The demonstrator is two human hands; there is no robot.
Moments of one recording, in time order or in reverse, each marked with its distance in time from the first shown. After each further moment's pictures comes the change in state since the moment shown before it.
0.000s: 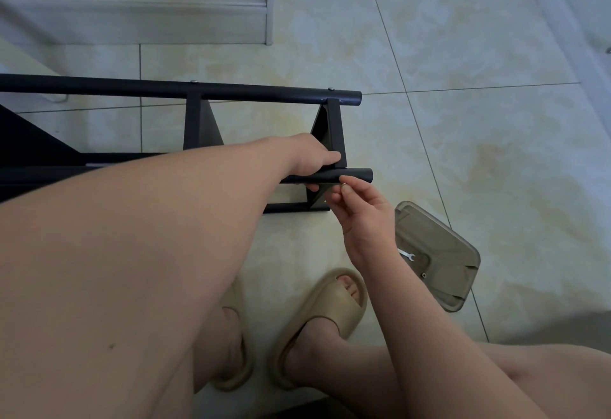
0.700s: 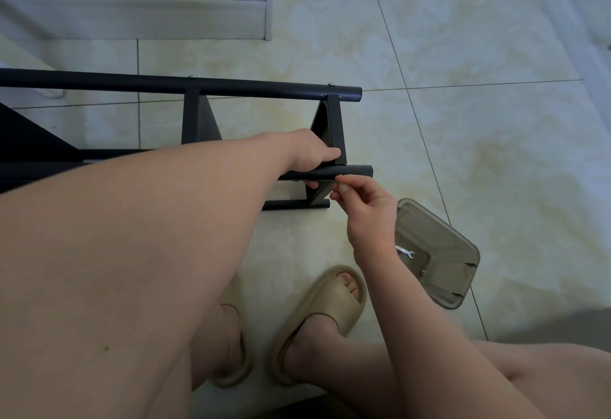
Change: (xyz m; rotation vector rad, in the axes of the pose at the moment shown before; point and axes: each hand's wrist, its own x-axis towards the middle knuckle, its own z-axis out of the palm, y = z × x) left_hand 0.005 -0.002 0.000 0.003 -0.003 -0.004; right_hand 0.001 0.000 -0.003 -0.382 0.020 -0.225
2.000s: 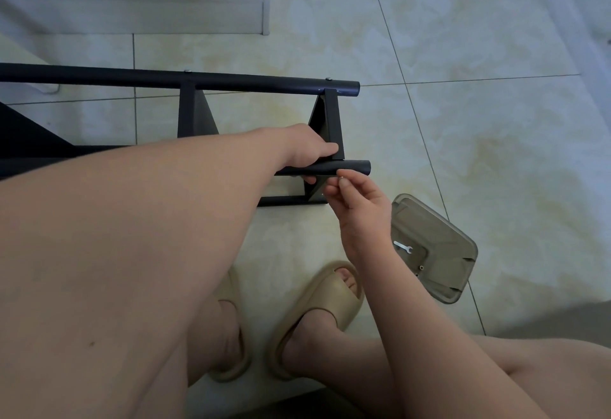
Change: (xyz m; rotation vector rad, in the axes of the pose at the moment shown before) left_hand 0.004 -0.005 0.002 -0.014 0.027 0.019; right_hand -0.004 0.002 0.004 0.341 -0.004 0.194
